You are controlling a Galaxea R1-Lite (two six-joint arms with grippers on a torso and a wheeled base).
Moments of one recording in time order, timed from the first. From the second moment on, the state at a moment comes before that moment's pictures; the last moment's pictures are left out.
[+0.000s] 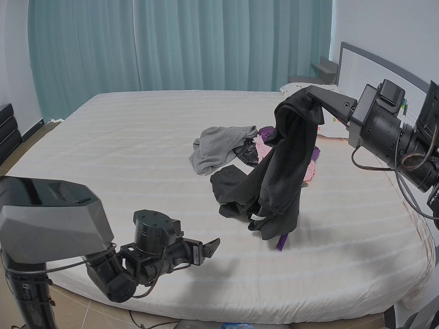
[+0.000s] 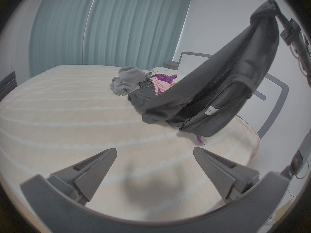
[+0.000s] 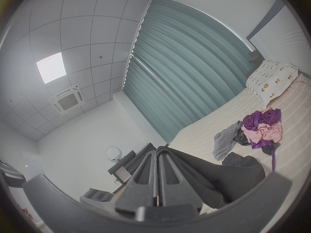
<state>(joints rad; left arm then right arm) -0.60 2.17 -0.53 -1.16 0.07 -0.29 0.56 1.52 -0.81 -0.89 0.19 0.71</state>
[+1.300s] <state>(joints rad) -0.64 2.65 -1.21 -1.03 0.18 -0.30 0.66 1.44 -0.82 -0.89 0.18 0.69</state>
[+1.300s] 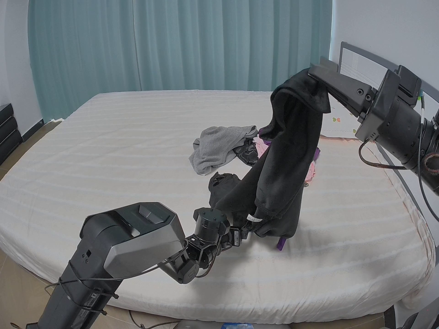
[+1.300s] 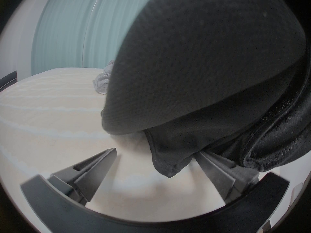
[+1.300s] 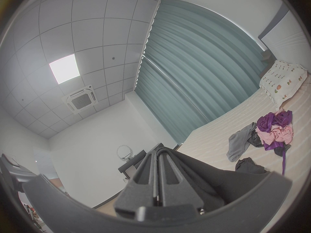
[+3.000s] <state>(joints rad) -0.44 1.66 -1.03 -0.42 0.12 -0.69 0.39 1.69 -0.93 -1.07 0.20 0.64</state>
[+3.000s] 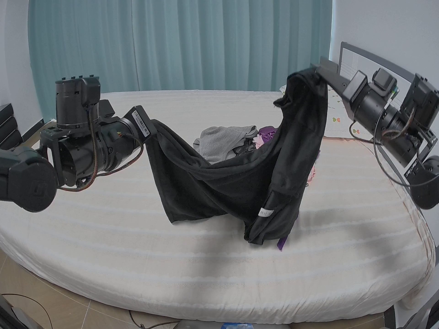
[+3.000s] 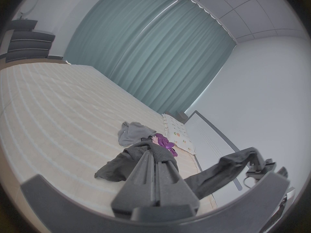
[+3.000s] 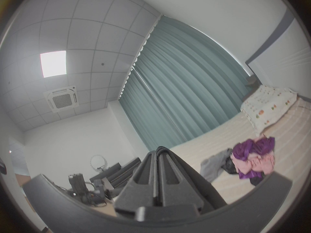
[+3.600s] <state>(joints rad) -0.50 1.64 -0.69 -0.49 0.01 -0.79 0.49 1.83 -0.52 -1.23 0.18 0.77</state>
